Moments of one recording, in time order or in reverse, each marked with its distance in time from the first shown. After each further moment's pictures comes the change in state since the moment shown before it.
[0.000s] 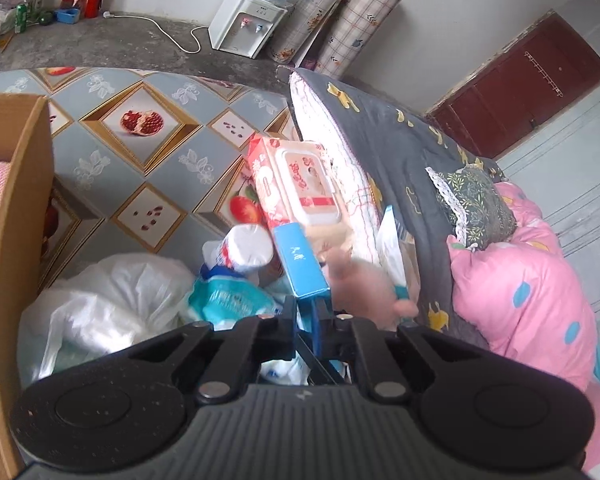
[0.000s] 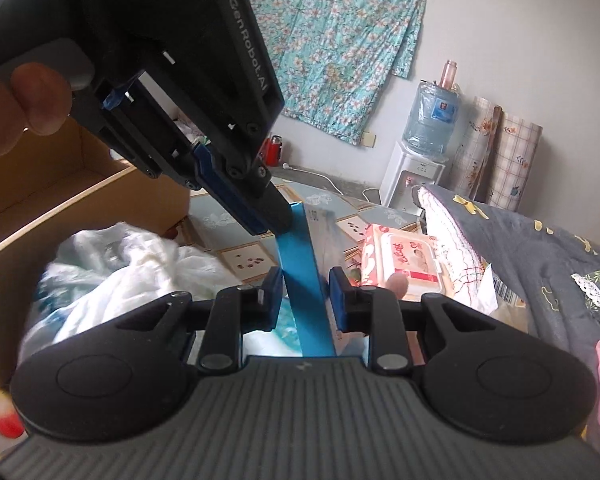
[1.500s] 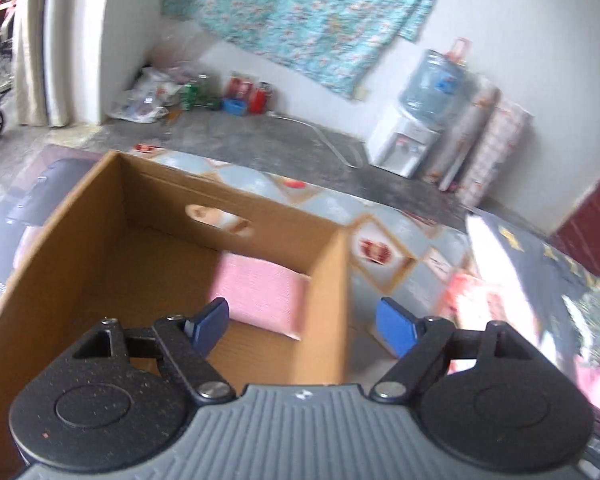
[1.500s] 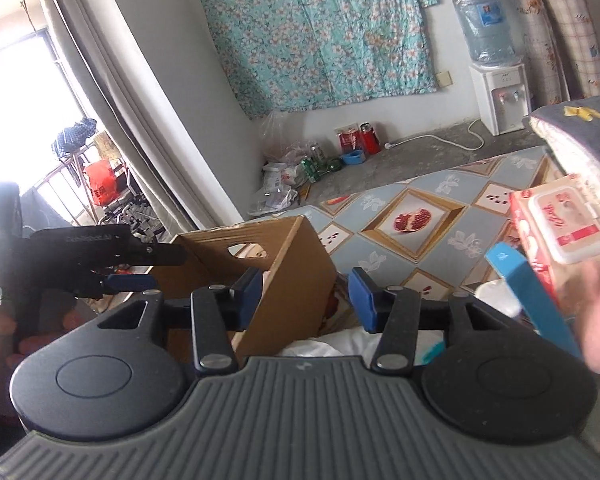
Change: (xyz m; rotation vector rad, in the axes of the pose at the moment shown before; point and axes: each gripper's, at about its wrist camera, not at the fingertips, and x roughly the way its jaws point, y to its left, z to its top) left arm -0.132 0.121 -0.001 -0.130 -0.337 0.366; right arm 0.015 -0.010 0.080 0.520 0.030 0.392
